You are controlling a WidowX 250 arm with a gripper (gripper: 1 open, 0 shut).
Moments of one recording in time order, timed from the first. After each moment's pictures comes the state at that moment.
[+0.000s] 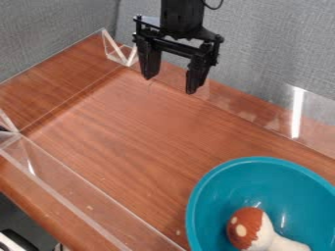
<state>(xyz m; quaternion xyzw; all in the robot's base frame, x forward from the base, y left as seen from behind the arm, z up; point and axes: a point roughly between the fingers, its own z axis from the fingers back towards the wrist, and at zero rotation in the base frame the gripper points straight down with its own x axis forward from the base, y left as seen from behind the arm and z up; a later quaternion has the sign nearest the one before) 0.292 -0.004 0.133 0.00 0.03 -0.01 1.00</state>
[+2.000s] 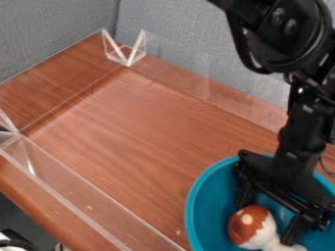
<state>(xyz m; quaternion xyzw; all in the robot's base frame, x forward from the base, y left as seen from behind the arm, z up) 0.233 -0.153 0.038 -0.01 0.07 -0.13 0.99</state>
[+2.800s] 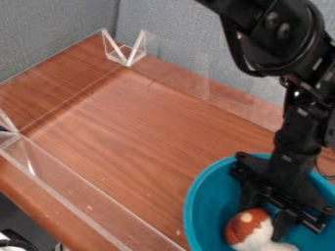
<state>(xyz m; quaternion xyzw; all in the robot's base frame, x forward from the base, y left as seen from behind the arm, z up) 0.230 -0.141 0.039 0.00 0.08 -0.14 0.99</state>
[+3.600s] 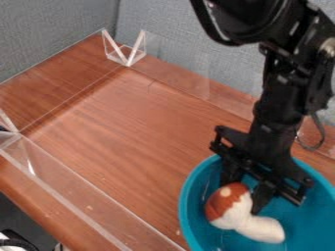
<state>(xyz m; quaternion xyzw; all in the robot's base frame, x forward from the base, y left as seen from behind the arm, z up) 0.232 -0.123 0.072 0.01 0.06 -0.13 0.99</state>
